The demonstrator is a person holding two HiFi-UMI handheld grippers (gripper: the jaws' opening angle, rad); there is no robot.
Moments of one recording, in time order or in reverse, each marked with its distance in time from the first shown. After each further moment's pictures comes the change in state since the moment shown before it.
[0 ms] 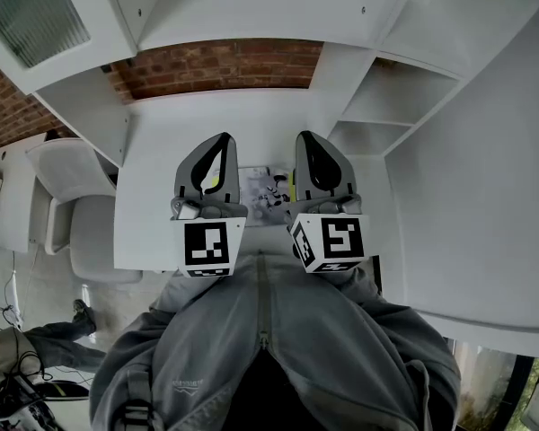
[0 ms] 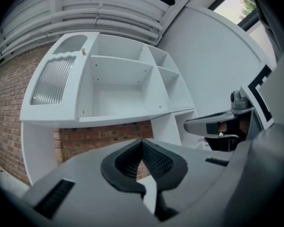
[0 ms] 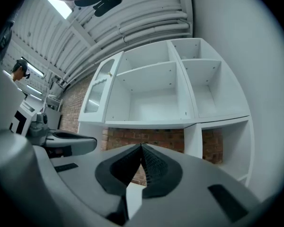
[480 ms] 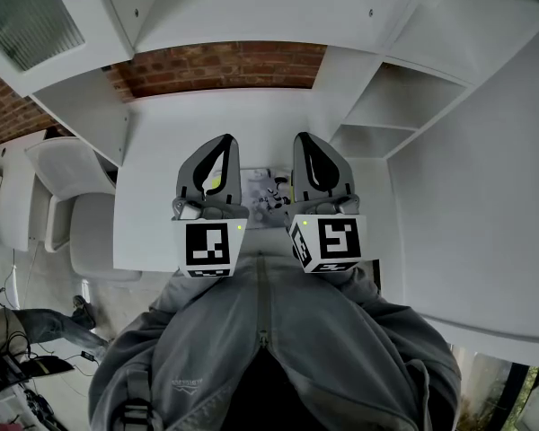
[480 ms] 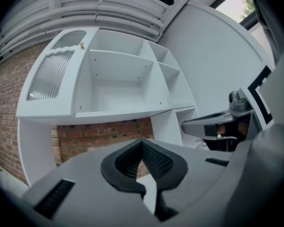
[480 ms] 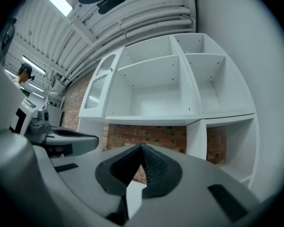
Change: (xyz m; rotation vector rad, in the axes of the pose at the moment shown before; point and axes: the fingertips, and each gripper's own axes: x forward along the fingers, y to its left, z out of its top) left arm 0.015 0.001 -0.010 -0.003 0.024 -0.005; right arm 0.017 -0.002 -0.013 -0.013 0.029 0.028
